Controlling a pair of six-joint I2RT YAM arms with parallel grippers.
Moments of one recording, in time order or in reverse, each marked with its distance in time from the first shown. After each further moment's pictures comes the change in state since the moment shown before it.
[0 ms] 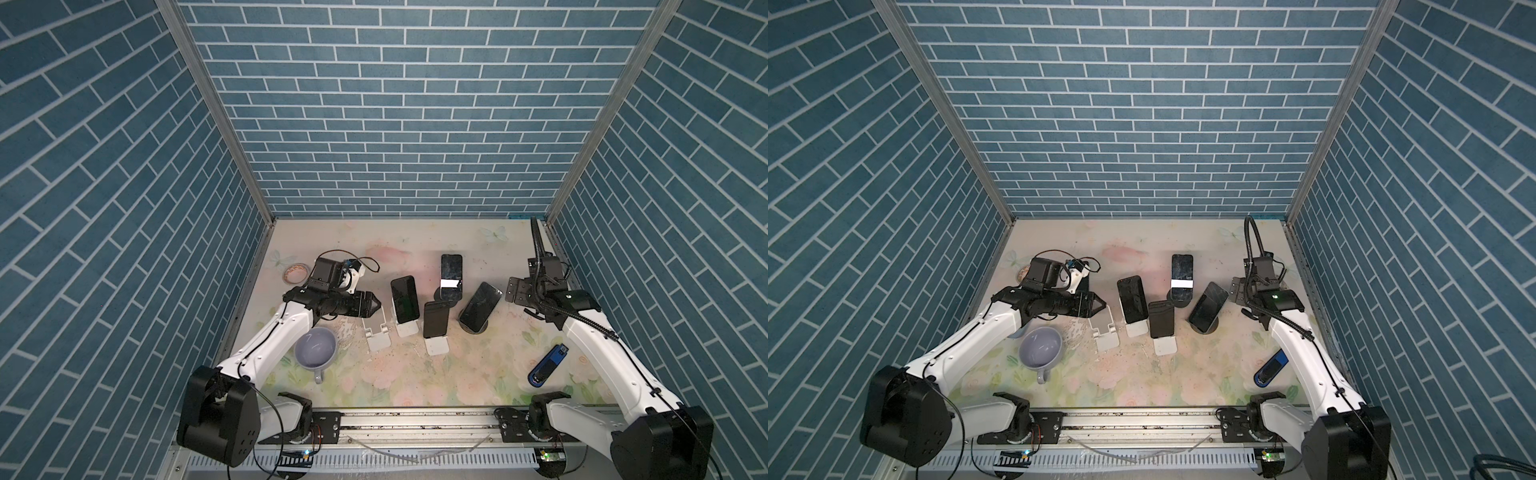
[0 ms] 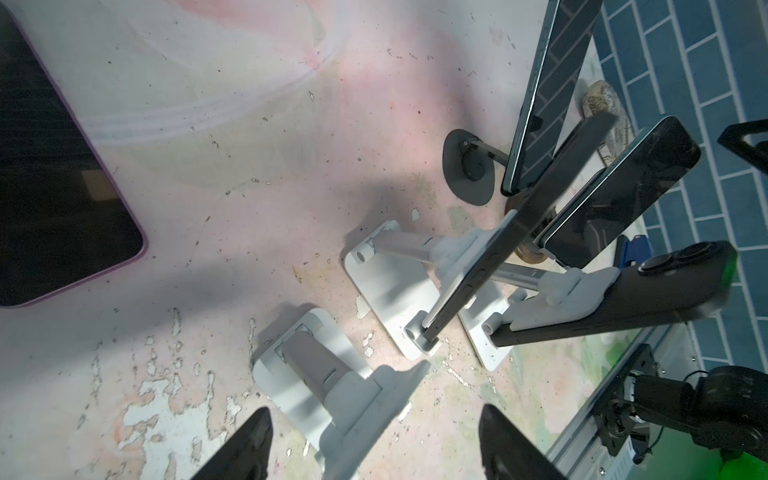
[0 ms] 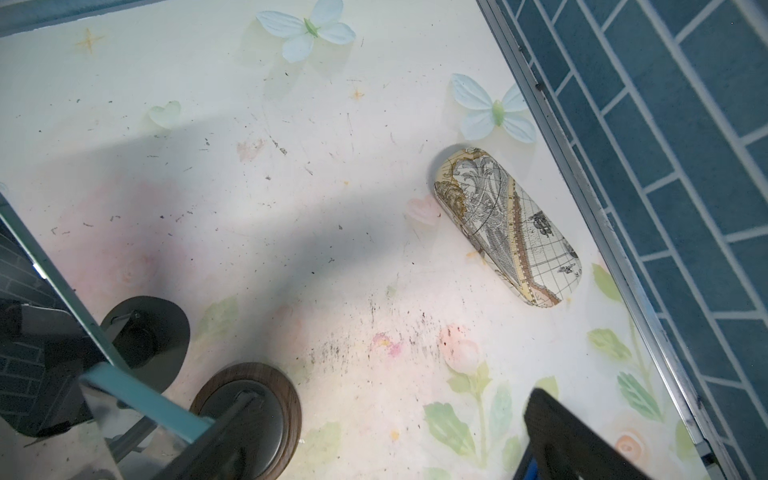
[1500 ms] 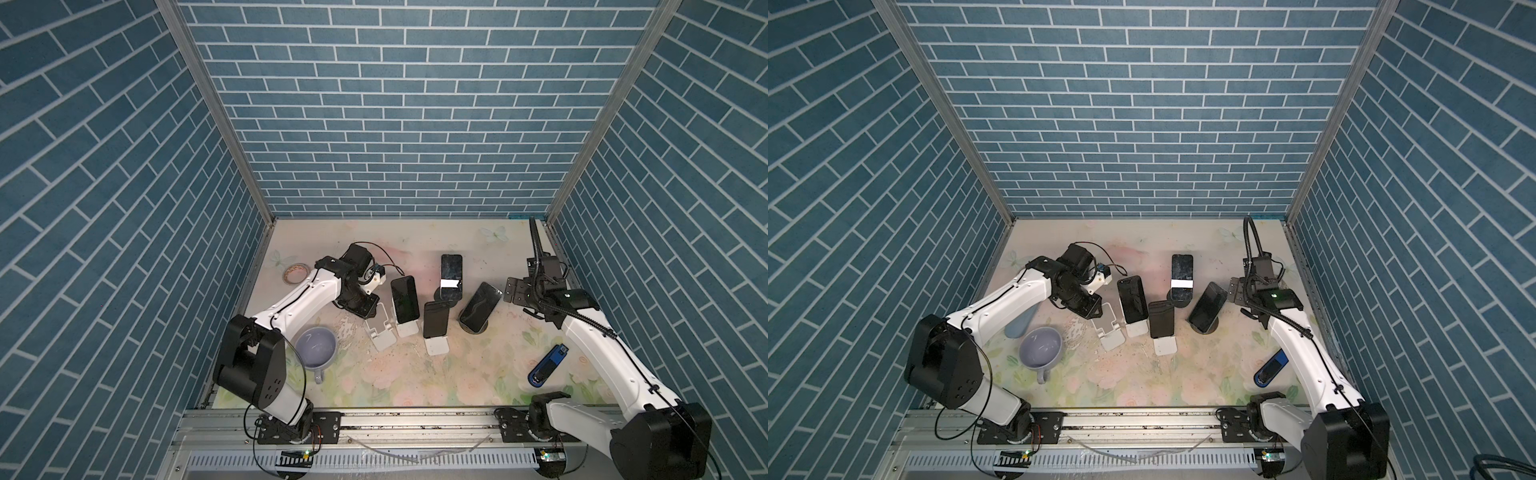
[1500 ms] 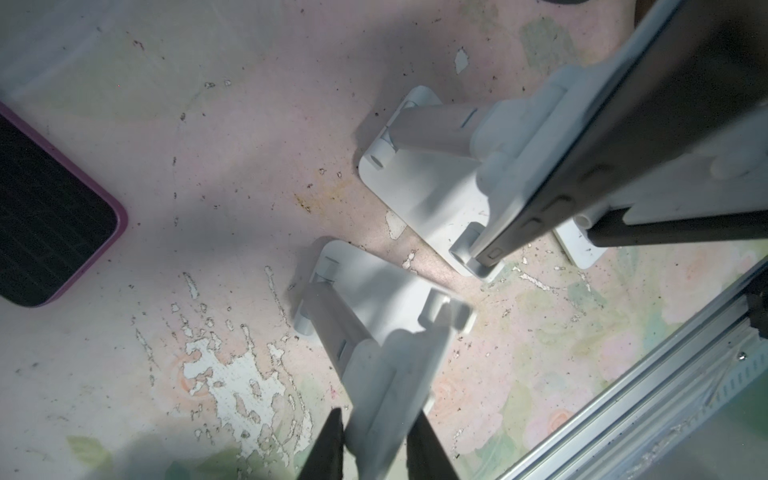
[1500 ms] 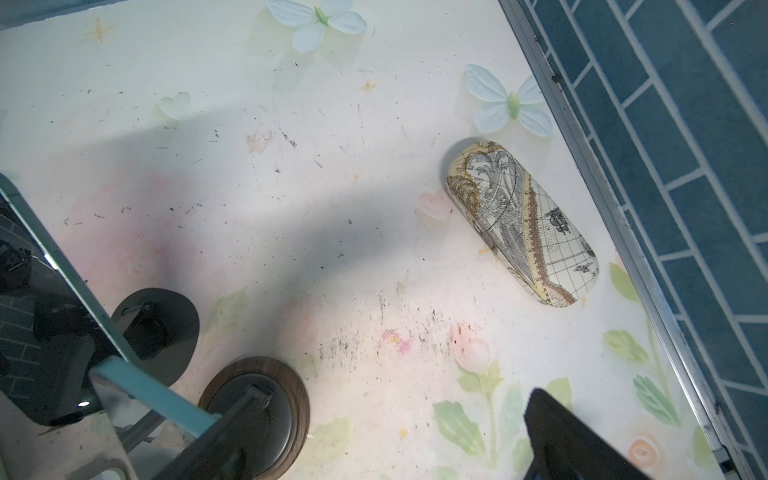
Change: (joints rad) left arm -0.121 0.301 0.306 -0.402 -0.170 0.274; right arm 0.000 0.013 0.000 0.004 -0.028 0.000
